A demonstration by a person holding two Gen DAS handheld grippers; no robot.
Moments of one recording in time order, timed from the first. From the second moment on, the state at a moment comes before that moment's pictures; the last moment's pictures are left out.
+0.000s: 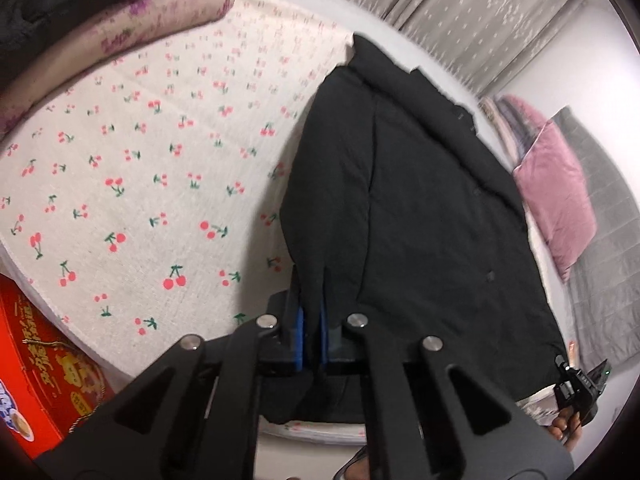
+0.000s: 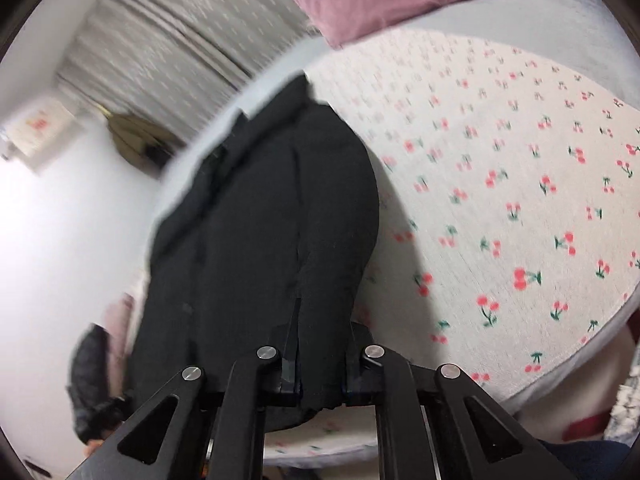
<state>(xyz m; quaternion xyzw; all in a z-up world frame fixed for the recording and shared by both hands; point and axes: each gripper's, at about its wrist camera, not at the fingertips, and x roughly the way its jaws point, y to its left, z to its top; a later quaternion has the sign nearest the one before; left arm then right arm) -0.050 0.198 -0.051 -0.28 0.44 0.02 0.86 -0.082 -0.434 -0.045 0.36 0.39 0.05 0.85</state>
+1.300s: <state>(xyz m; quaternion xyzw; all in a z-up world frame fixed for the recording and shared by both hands) -0.118 0.180 0.063 -0.32 0.31 -0.02 0.89 -0.097 -0.435 0.064 0.37 0.28 0.14 0.87</state>
